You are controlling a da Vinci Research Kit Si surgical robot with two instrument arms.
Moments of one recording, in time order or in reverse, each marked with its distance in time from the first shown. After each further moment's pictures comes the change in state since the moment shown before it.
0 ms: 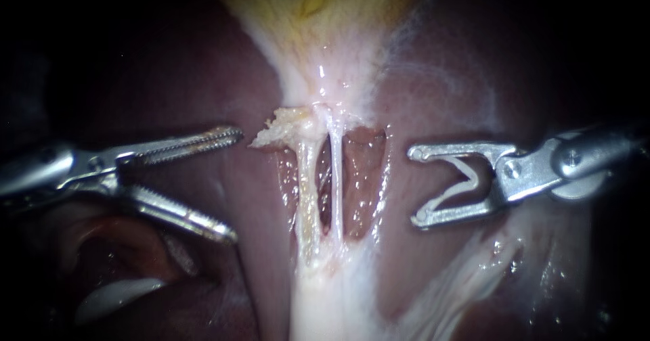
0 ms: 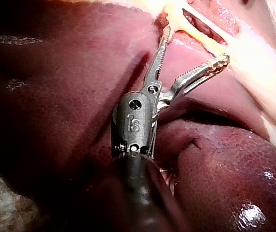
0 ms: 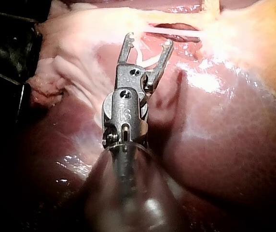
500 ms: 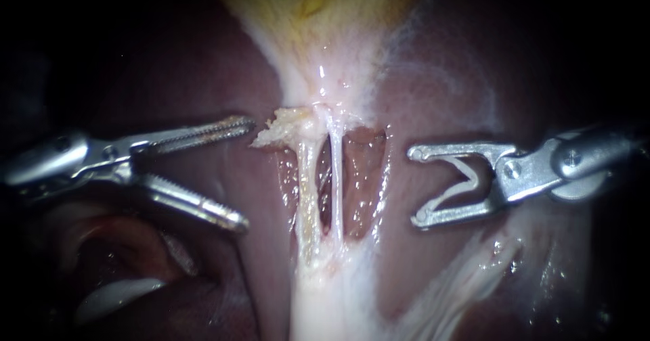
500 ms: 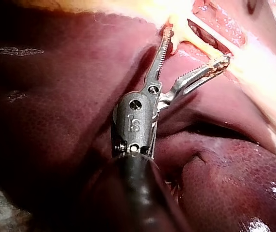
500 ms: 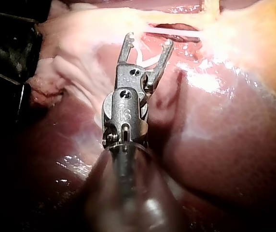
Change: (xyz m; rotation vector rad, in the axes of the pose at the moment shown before) right arm 0.000 0.000 0.000 0.000 0.000 0.000; left arm 0.001 0.004 0.003 0.001 -0.003 0.000
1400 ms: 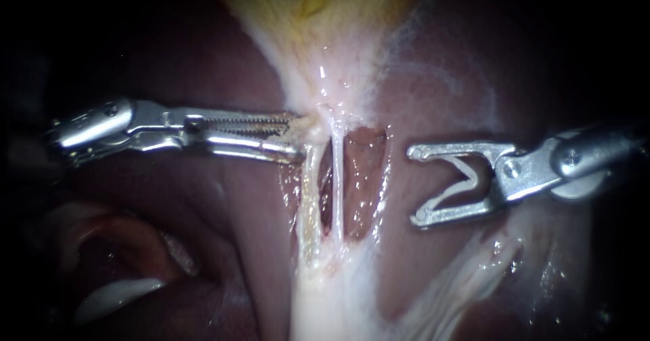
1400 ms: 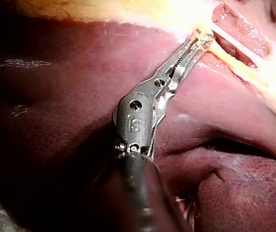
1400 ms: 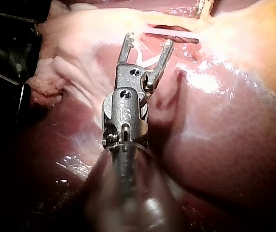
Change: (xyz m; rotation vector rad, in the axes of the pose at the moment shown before) right arm 0.000 0.000 0.000 -0.001 0.000 0.000; left arm 0.004 0.006 0.002 -0.014 0.032 -0.014
